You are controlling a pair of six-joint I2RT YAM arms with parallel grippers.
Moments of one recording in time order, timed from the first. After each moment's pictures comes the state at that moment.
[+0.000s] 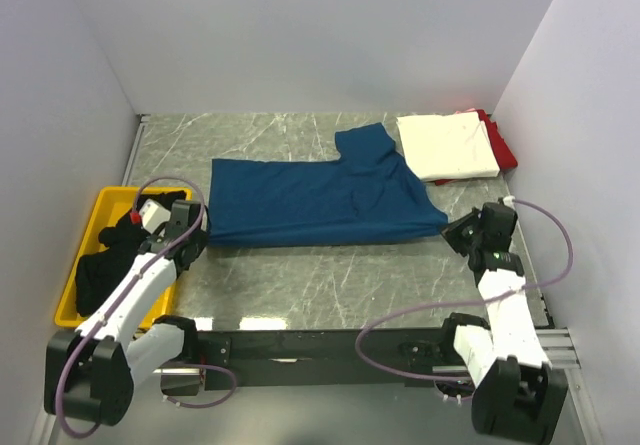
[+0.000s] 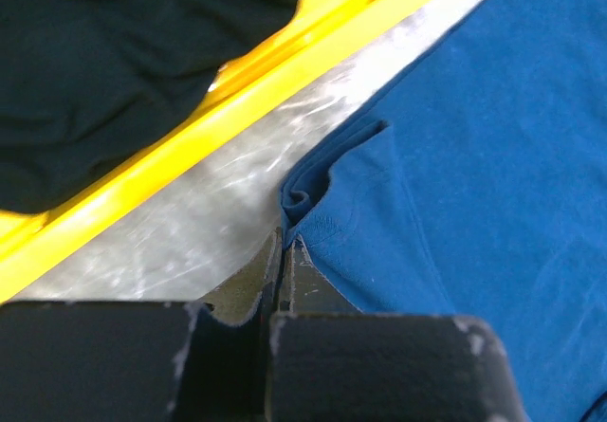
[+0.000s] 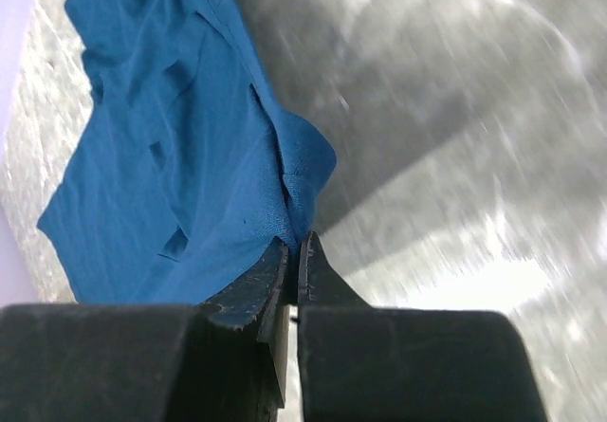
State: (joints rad) left arm -0.17 1.01 0.57 -0.49 -0.45 -1.13; right arm -0.21 0.86 0.50 -0.32 -0.18 0.76
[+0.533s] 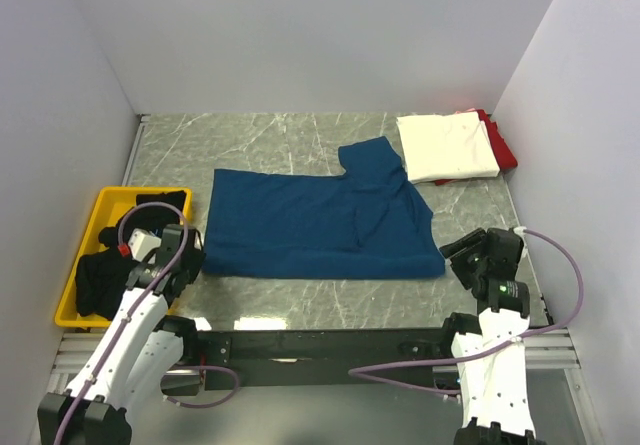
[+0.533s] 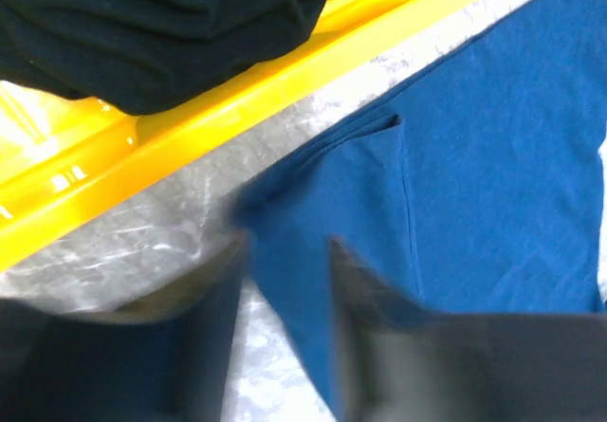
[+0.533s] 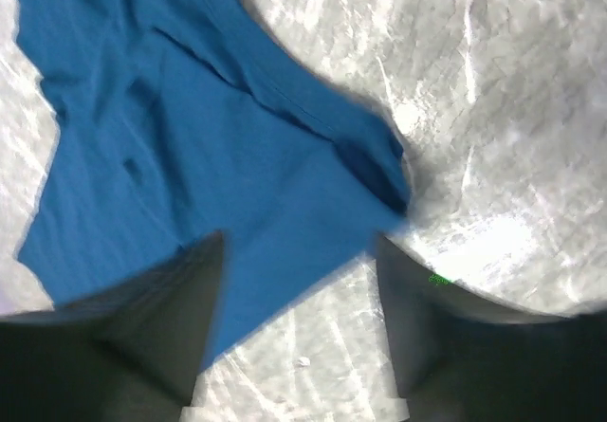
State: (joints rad) left arm -0.17 0.70 0.45 -0.71 -0.40 -1.29; right arm -0.24 0.52 0.49 -0.78 -0.08 0.81
